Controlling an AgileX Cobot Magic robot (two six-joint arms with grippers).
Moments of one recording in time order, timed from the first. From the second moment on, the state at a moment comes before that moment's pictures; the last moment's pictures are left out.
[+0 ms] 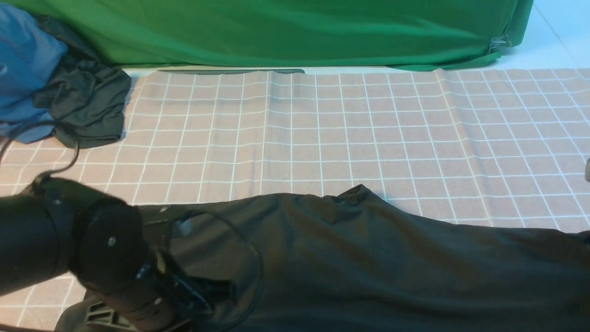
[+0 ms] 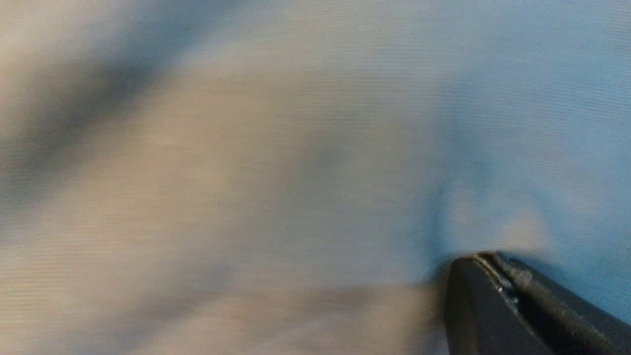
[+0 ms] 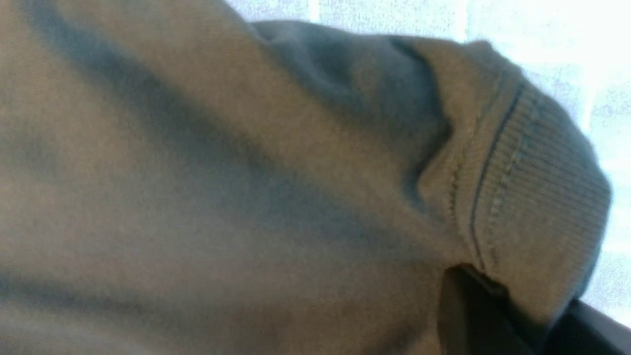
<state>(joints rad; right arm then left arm) -0.16 1.46 -0.86 0.00 1.04 -0.08 -0.46 1.40 -0.65 -0.09 0.74 -0.54</state>
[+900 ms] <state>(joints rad) 0.14 1.34 -1.14 0.44 1.08 -0.23 -0.18 1.17 -0.77 -0.09 0.91 -0.48</state>
